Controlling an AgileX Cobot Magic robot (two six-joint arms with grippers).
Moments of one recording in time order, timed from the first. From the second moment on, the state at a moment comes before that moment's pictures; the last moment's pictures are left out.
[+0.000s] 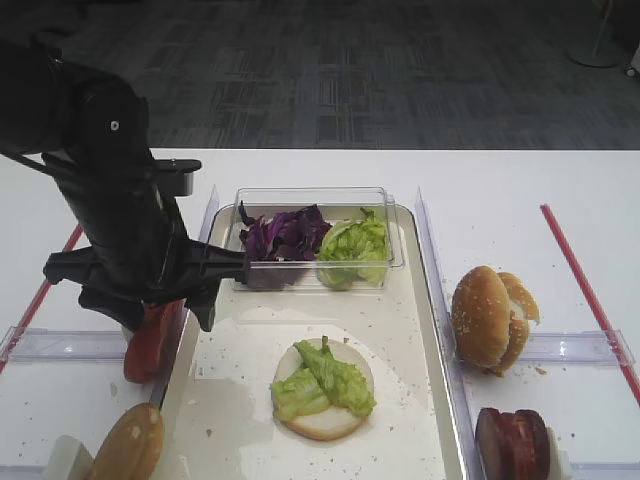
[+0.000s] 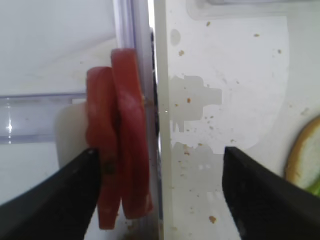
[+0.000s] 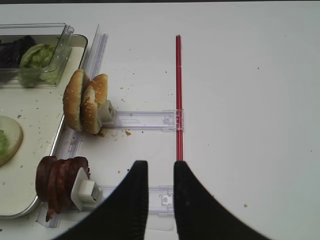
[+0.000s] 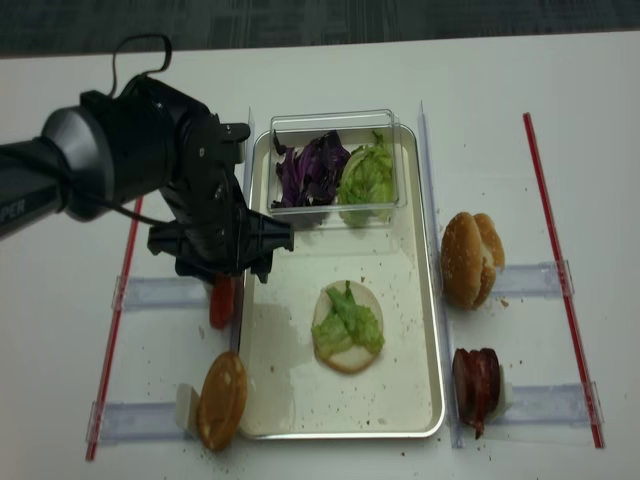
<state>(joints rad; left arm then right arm) -0.49 1.73 -1.09 0.04 0.85 -0.51 -0.06 -0.02 -0.48 0.14 1.13 -0.07</state>
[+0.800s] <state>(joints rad) -0.48 1.74 -1.12 0.07 0.86 -0.50 -0.06 -0.02 -0.48 0.14 1.13 -0.07</state>
